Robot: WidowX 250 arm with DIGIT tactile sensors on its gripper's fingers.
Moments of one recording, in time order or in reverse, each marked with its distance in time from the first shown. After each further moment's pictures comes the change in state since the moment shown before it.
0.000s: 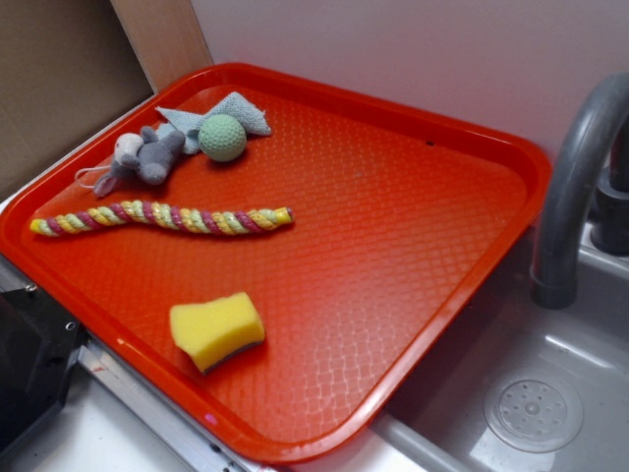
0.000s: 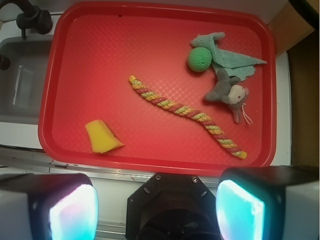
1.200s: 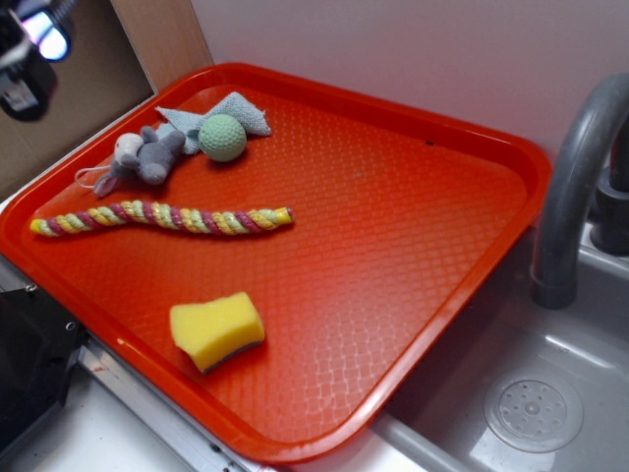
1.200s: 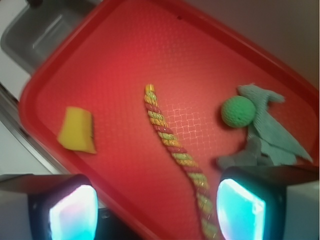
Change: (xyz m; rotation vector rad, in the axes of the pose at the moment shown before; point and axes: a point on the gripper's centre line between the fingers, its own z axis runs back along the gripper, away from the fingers) arm 0.042 0.033 -0.081 -0.071 -0.078 -0.586
